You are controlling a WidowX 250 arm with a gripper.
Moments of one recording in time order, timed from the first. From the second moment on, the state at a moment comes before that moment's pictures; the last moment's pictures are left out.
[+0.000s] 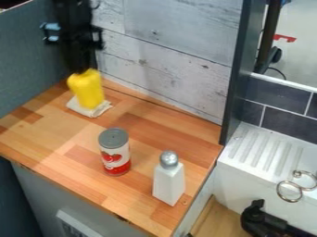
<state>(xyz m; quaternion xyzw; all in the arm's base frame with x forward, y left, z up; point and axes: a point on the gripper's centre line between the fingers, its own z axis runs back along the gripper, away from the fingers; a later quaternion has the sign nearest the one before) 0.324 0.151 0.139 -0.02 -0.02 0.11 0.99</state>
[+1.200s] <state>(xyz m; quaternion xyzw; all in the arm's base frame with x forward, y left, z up) 0.389 0.098 0.071 0.02 0.02 0.01 1.00</state>
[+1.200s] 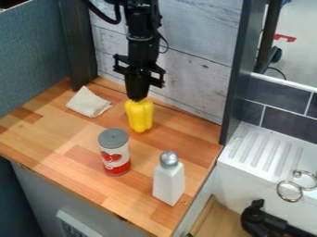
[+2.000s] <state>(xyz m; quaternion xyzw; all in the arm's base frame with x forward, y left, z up) 0.372 0.086 0.099 -0.03 0.01 -0.02 1.00</state>
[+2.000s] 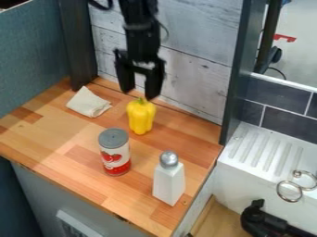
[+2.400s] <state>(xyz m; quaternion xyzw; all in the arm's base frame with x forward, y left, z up) 0.339 0.124 0.145 -0.01 -0.02 0.02 1.00</state>
